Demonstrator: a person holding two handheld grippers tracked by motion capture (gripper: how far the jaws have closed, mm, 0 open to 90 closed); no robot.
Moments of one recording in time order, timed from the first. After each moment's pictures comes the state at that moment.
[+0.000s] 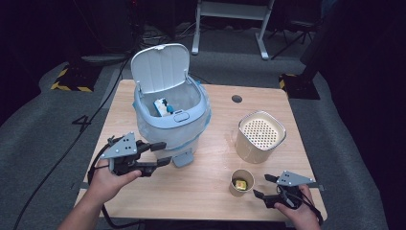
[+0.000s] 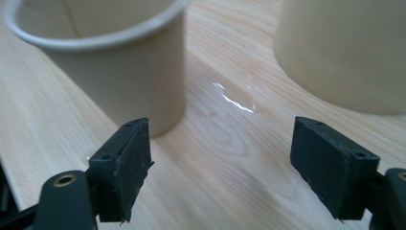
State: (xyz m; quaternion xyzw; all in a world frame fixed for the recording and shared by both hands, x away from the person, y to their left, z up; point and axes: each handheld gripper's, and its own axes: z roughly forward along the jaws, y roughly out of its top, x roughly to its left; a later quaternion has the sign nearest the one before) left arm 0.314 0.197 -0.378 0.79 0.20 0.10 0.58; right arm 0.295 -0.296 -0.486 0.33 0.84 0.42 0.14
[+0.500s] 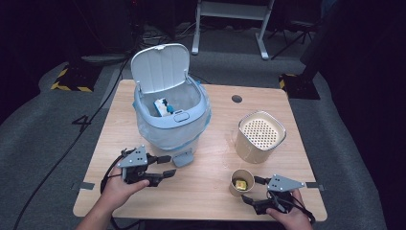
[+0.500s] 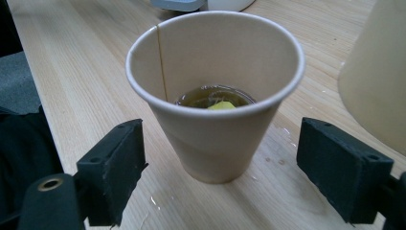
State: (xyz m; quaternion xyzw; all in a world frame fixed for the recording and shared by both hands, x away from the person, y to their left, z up) left arm 0.320 0.187 -0.436 0.80 0.21 0.06 0.55; right arm 0.283 -0.262 -0.481 0.28 0.83 0.46 0.12
